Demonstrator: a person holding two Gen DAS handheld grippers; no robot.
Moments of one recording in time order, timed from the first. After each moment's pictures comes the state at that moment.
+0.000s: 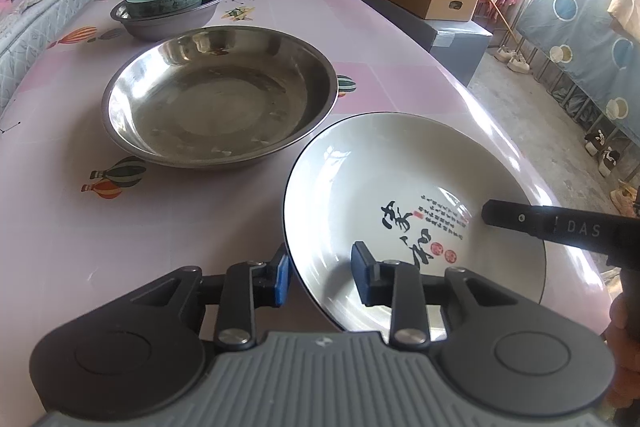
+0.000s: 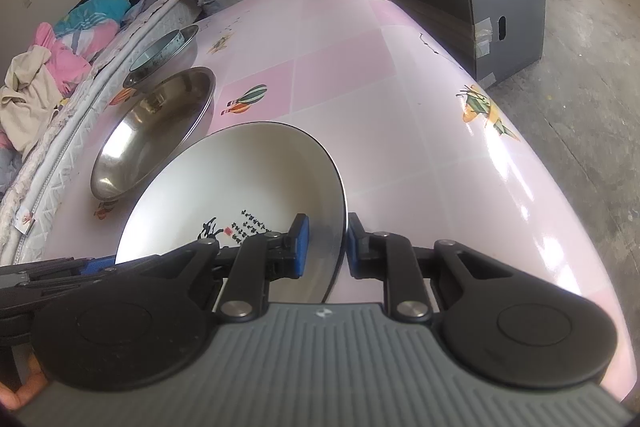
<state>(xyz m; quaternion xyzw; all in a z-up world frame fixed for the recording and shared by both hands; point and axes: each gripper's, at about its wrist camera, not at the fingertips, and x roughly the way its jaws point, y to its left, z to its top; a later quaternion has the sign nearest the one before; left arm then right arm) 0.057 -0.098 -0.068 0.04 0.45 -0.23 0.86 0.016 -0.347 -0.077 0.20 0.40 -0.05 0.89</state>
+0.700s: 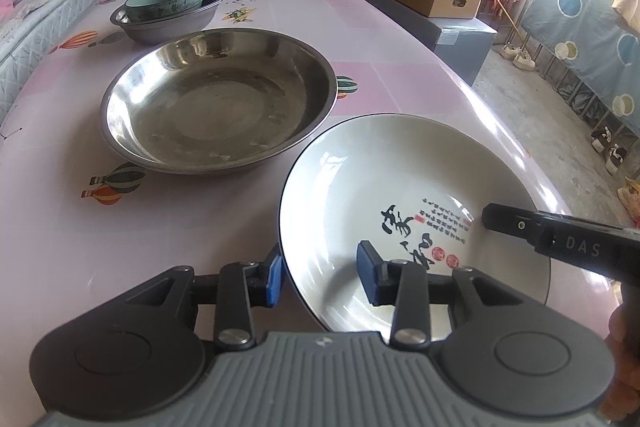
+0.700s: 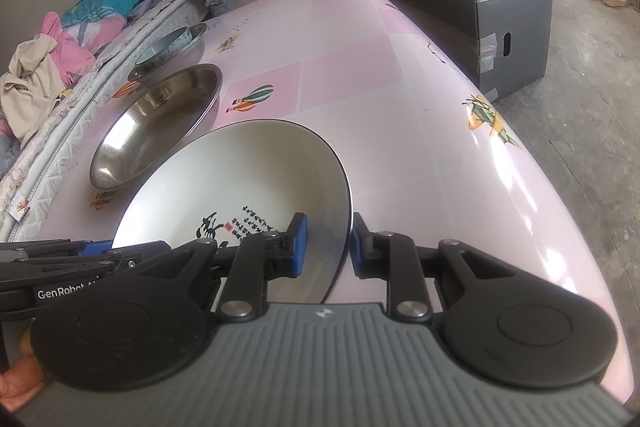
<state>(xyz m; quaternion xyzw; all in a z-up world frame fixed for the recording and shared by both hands) 0.055 -0.104 -0.066 0.05 0.45 -0.23 0.86 0.009 -0.338 -0.081 0.17 0.39 -0.04 0.91</state>
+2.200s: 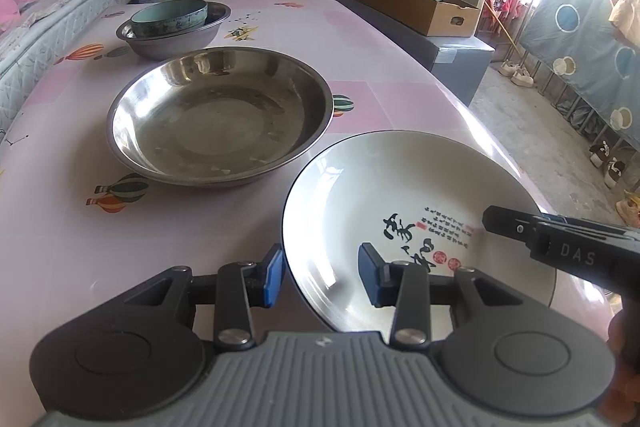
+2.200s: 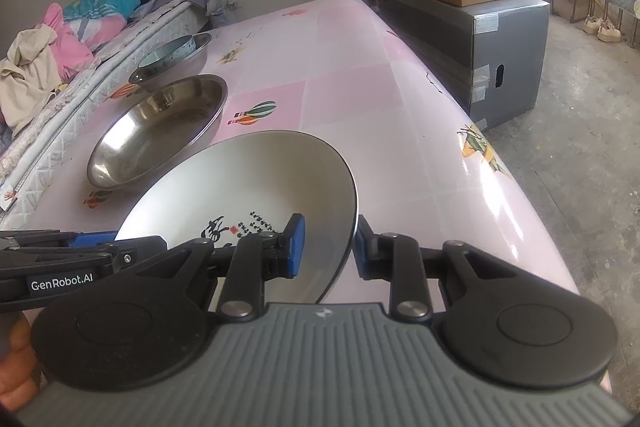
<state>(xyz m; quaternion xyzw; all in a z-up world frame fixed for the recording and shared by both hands) 0.048 -0.103 -0.060 0.04 0.42 -0.22 0.88 0.000 -0.329 -0.071 0.13 0.36 -0.05 0.92</state>
